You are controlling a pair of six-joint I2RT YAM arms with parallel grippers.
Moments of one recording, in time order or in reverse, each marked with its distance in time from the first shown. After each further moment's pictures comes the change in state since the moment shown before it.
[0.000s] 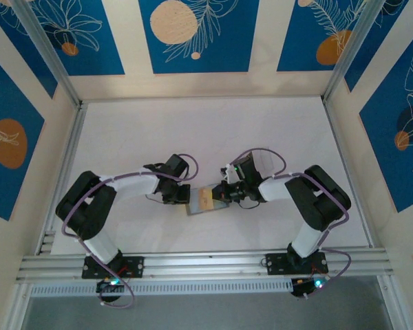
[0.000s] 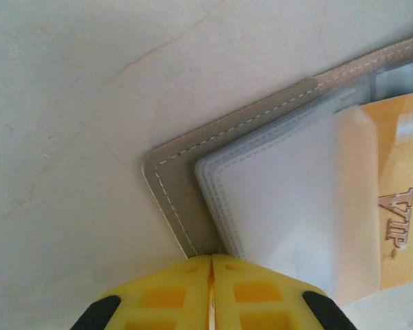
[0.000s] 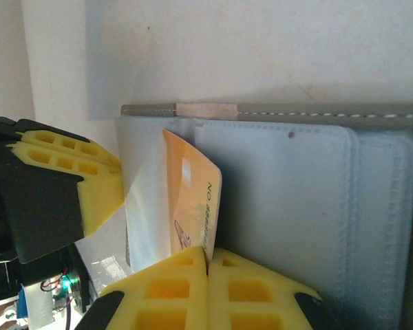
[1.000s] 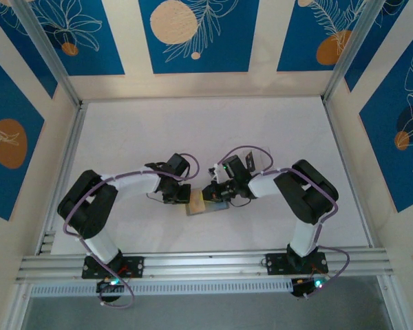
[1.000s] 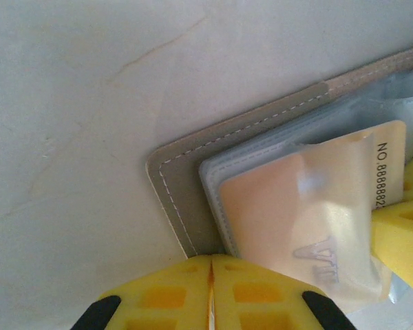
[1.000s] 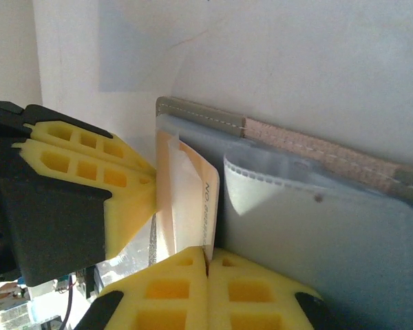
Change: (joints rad) left arm -0.005 0.015 0.023 -0.027 -0.004 0.000; right arm 0.076 0.090 0.115 -0.035 -0.037 -0.034
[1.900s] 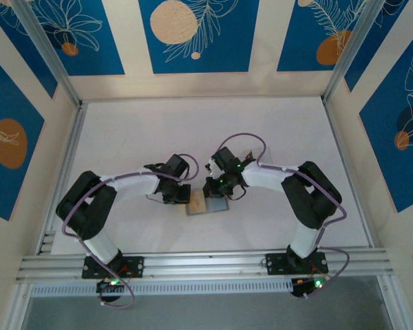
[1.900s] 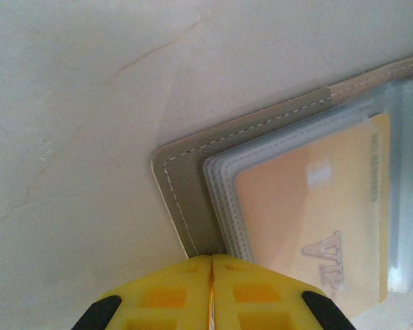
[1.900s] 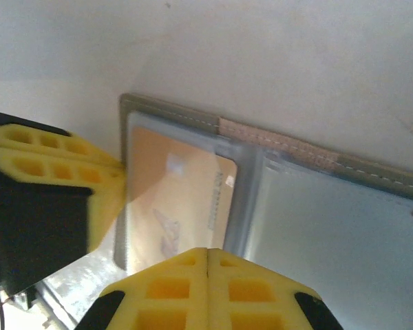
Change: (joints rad) left arm 0.000 -0.011 -0.024 0.035 0.000 0.000; right arm 0.060 -0.031 0.253 -0.549 0.251 -0.135
